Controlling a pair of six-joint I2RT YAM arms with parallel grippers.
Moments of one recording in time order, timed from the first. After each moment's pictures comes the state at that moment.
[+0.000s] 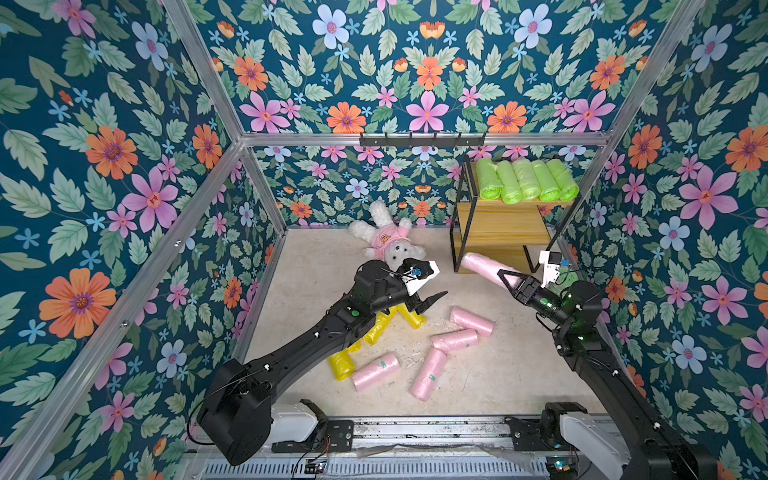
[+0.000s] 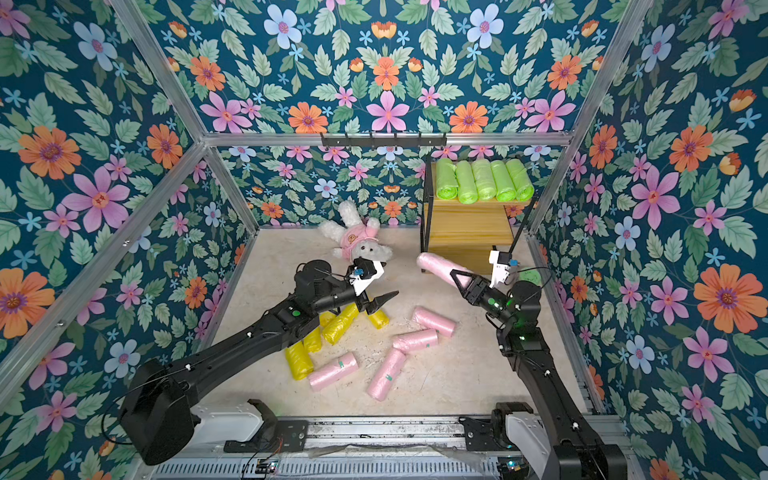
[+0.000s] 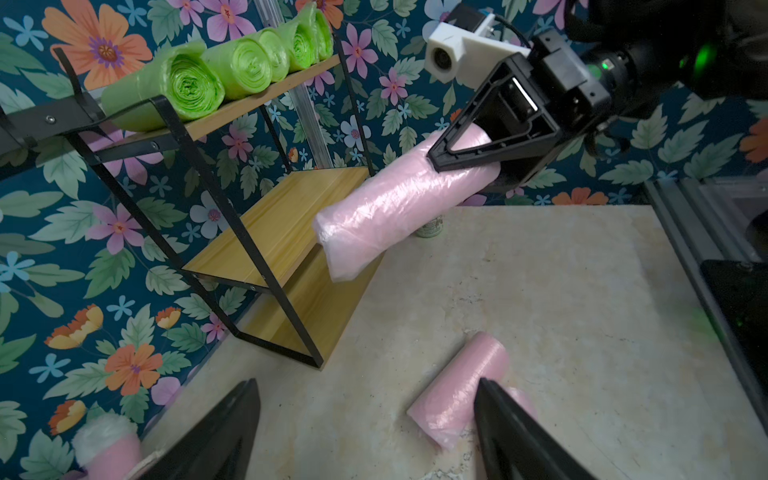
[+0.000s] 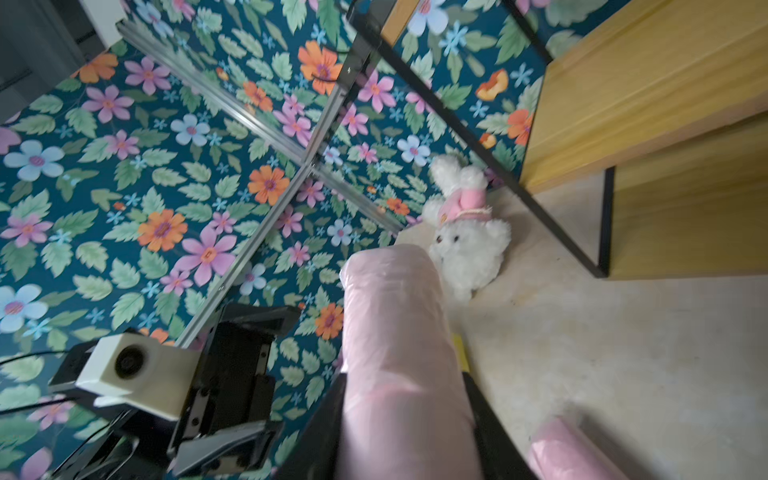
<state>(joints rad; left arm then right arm) -0.71 1.32 0.91 0.26 0.41 0.28 0.07 0.93 0.52 0.38 -0.62 0.85</state>
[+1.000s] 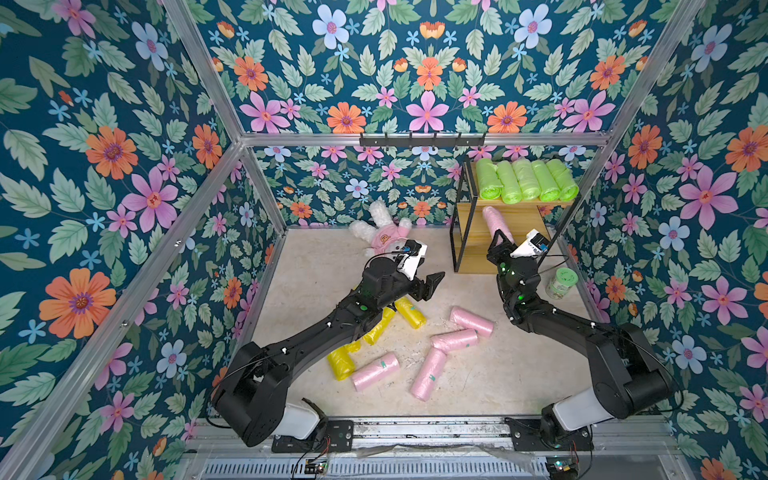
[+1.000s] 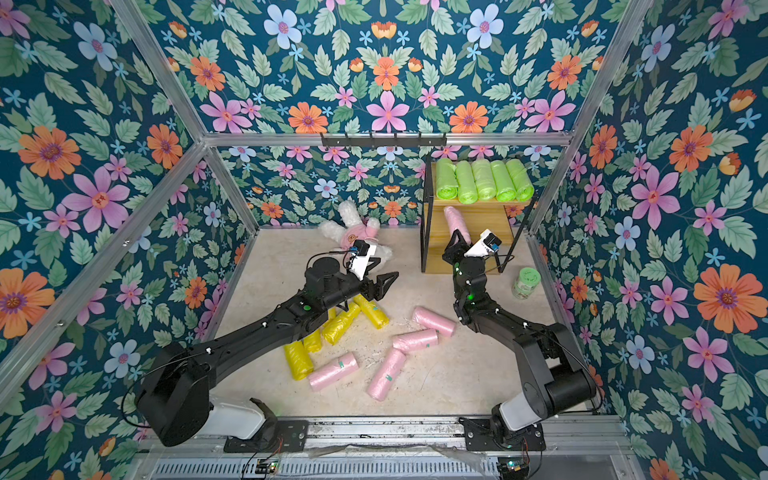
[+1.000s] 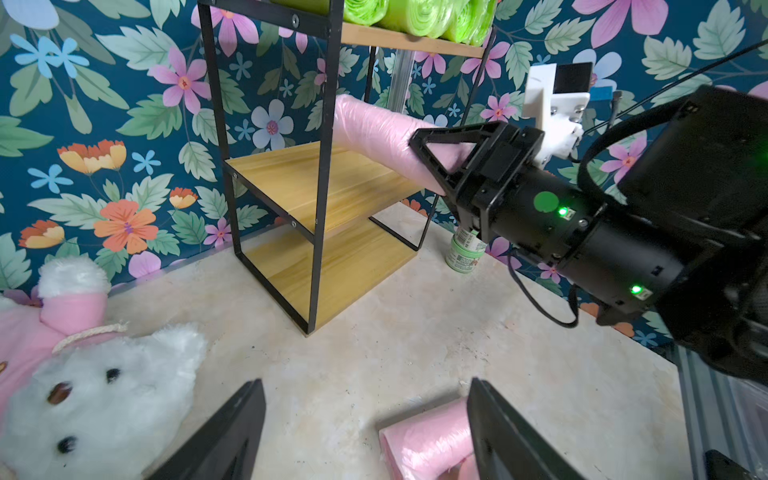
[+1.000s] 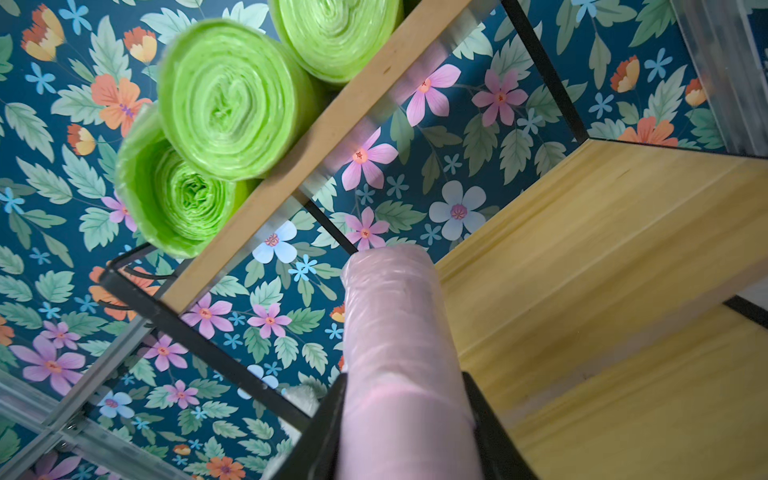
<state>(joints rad) -0.71 1.42 0.94 0.32 0.22 -0.12 0.39 1.56 0.79 0.87 0.41 0.68</state>
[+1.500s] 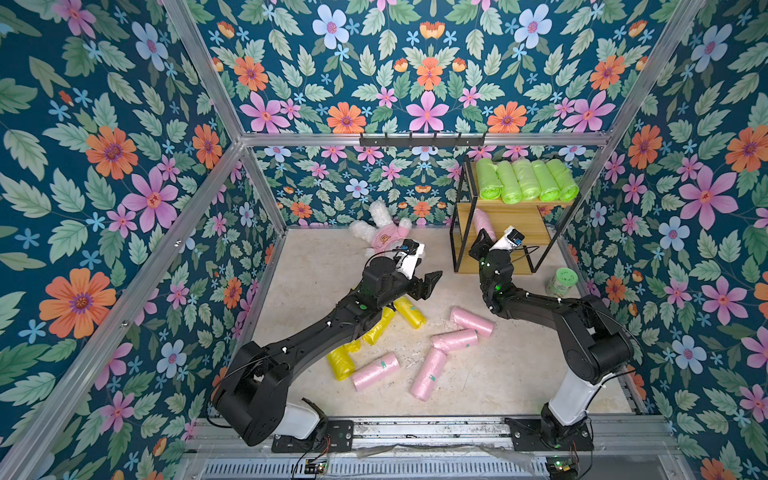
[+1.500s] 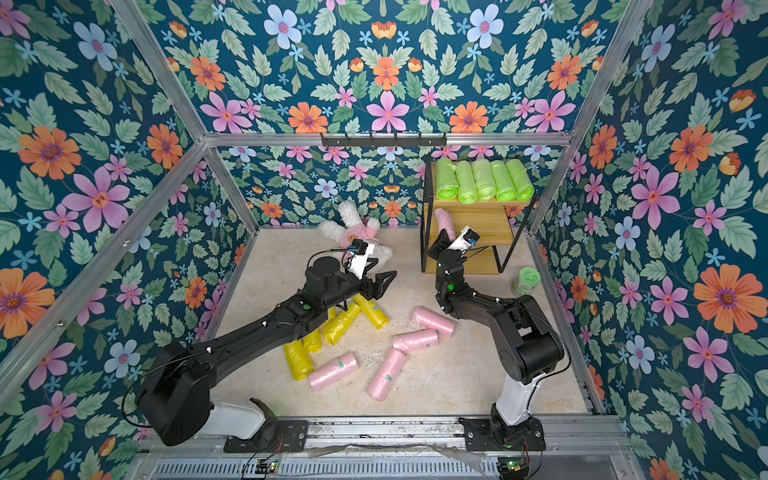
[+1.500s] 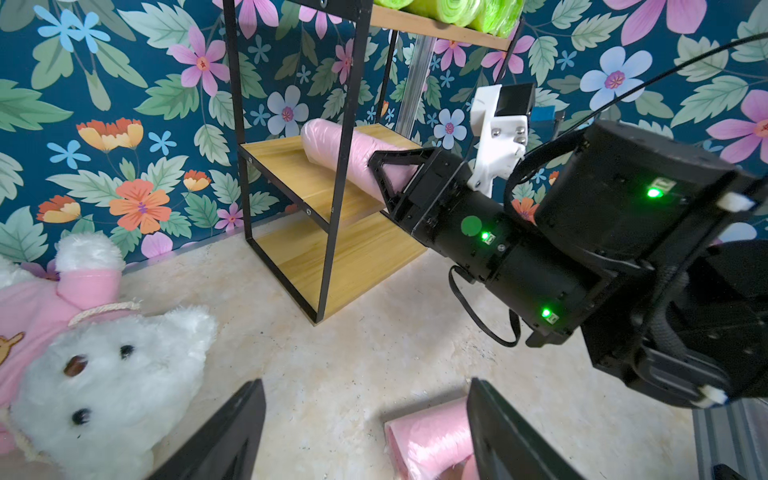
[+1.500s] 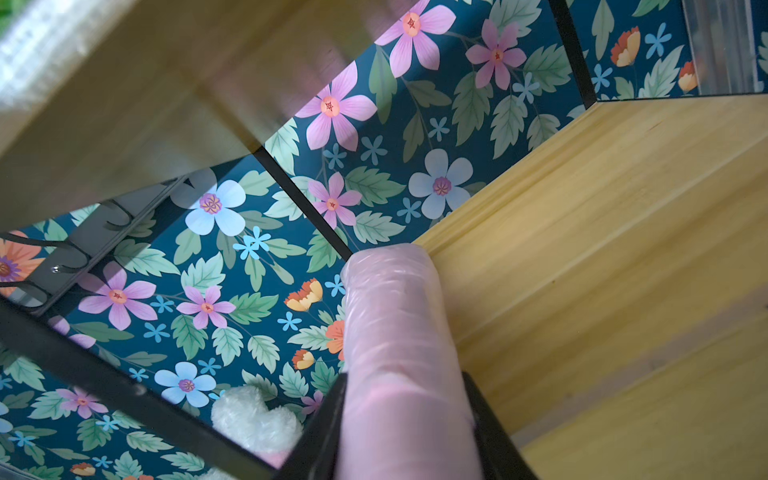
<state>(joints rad) -0.70 1.42 0.93 0.30 0.19 -0.15 0.45 1.79 0.96 0.86 0.52 0.61</state>
